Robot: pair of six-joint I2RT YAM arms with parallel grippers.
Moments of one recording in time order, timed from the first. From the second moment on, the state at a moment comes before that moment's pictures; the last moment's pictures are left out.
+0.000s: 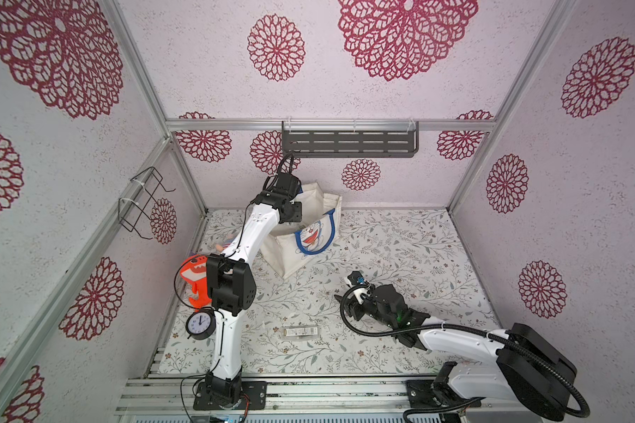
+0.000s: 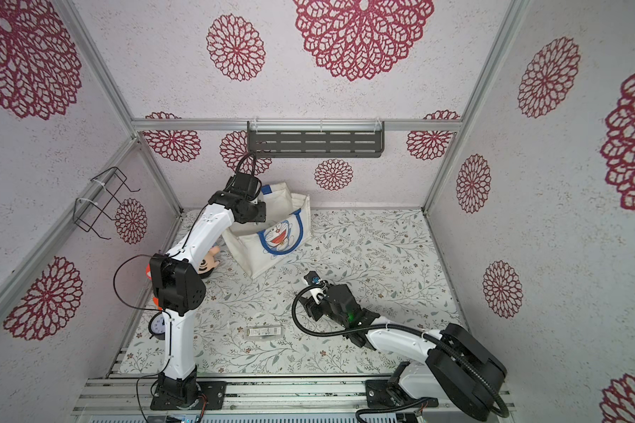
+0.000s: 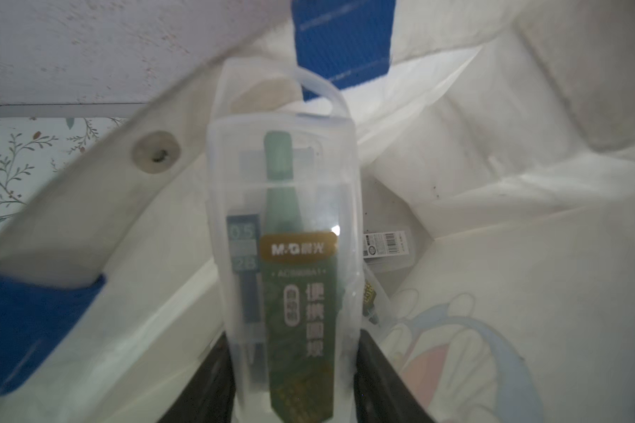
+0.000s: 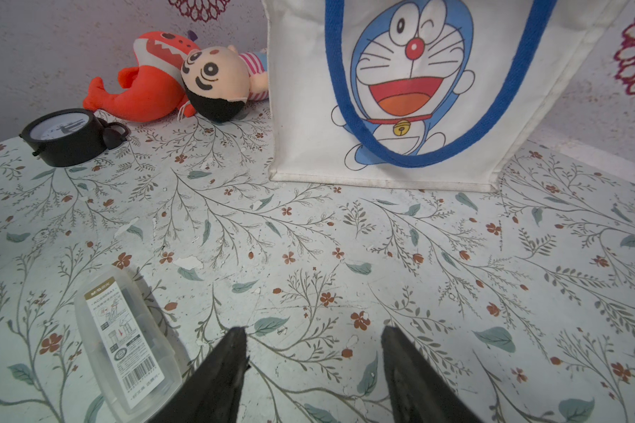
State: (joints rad) left arm -0.33 2.19 2.16 -0.89 -0.17 -0.21; right arm 0.87 1.28 0.47 0.44 0.02 0.02
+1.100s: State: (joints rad) left arm -0.36 2.17 1.90 -0.95 -0.19 -0.05; right arm 0.87 1.36 0.48 0.43 0.02 0.02
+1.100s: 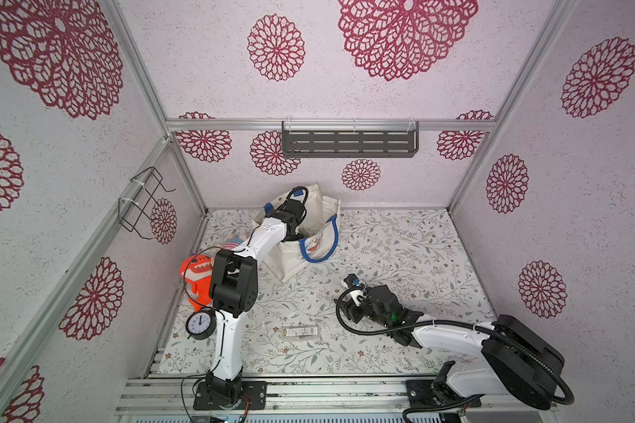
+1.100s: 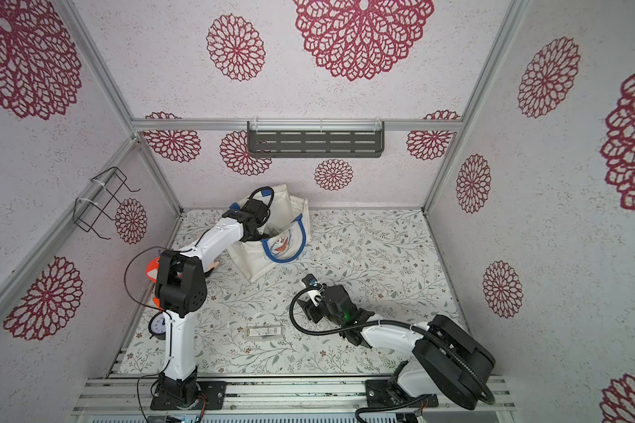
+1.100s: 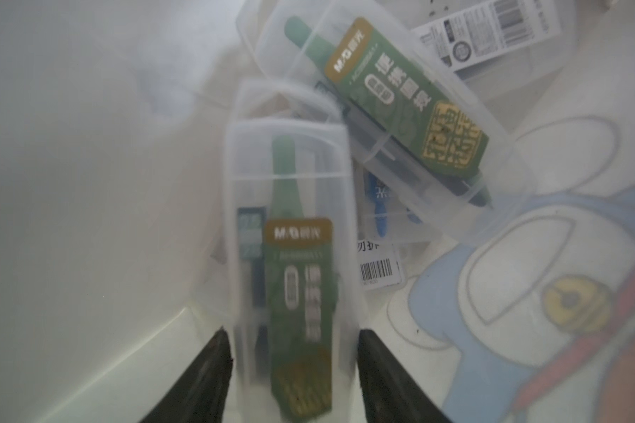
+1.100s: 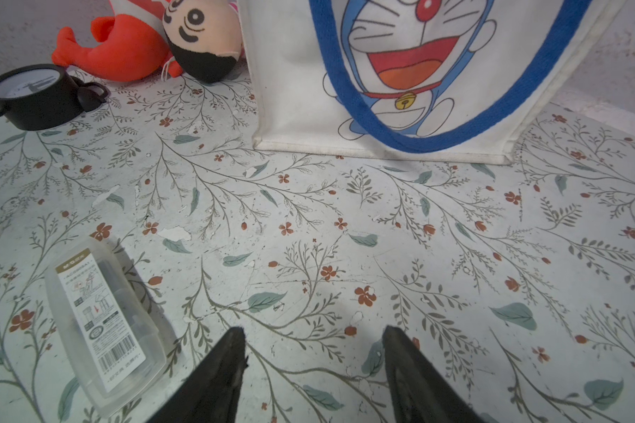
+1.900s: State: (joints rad) left arm -0.36 1.67 1.87 -1.01 -0.16 -0.12; right arm 0.87 1.38 0.48 0.43 -0.08 0.01
